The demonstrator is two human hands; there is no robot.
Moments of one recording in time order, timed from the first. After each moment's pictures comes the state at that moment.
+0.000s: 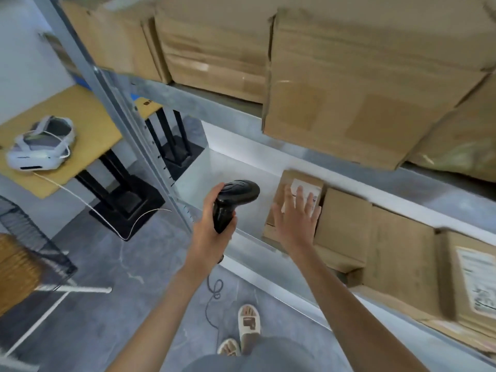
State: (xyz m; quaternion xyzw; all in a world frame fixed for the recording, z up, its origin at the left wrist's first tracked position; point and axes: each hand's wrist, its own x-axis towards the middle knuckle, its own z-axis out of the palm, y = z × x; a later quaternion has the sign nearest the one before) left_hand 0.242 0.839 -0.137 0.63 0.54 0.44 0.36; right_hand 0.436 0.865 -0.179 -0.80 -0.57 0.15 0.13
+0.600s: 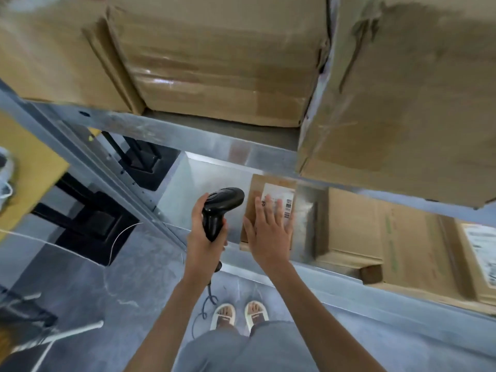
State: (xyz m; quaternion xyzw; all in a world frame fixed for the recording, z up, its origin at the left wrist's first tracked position) left_hand 0.219 0.912 -0.180 0.58 0.54 0.41 0.45; right_hand 0.365 0.895 -0.205 -0.81 -0.56 0.13 0.09
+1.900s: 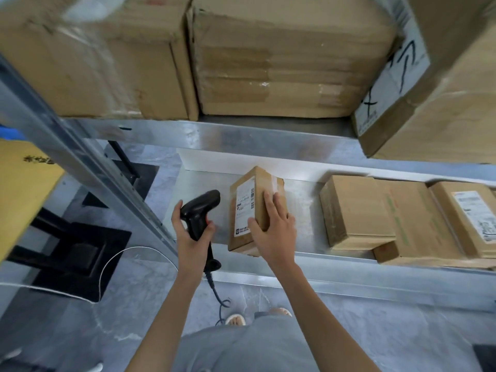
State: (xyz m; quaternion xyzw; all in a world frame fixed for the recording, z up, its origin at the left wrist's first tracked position) left_hand 0.158 0.966 -0.196 0.48 0.53 0.42 0.56; right_hand 0.312 0.905 -0.183 -0.85 -0.39 0.19 0.30
